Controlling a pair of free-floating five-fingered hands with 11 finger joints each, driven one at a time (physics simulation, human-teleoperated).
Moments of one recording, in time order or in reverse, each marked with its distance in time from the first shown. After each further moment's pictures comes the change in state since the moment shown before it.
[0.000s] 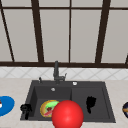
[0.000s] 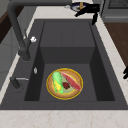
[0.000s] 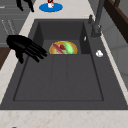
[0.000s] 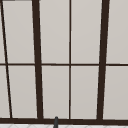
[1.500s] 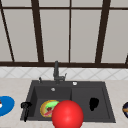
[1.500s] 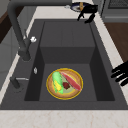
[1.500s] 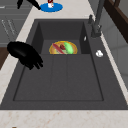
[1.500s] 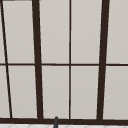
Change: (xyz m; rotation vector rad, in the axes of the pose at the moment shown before) left hand -0.021 0.016 0.002 -0.005 -0.003 0.047; right hand -0.024 0.014 -0.016 0.006 0.042 -0.033
